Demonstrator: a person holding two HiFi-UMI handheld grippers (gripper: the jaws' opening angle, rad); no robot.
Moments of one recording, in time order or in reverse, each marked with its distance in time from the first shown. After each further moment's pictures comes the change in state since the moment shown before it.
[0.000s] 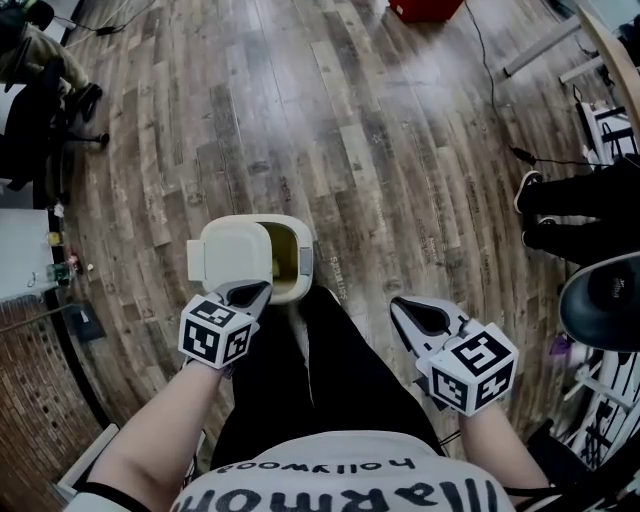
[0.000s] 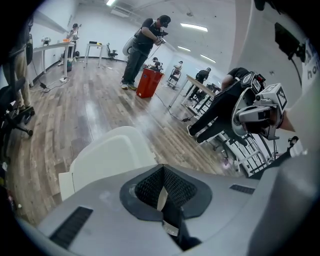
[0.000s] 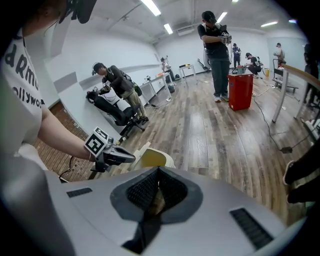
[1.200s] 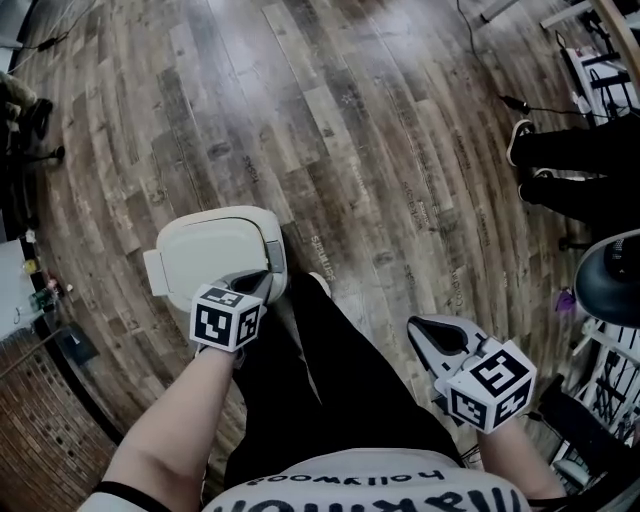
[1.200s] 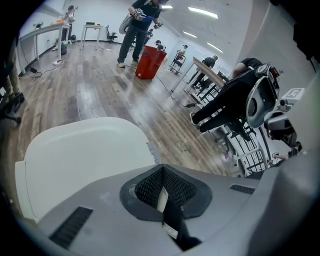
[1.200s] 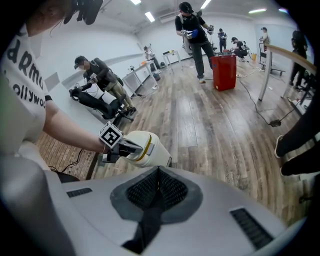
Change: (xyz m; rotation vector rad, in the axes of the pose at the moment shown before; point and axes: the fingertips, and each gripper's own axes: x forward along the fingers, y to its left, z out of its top) left arm 0.123 0.015 -0.036 -0.049 0.154 -0.029; right arm -0.001 -0.052 -0.087 0.144 0.123 -0.068
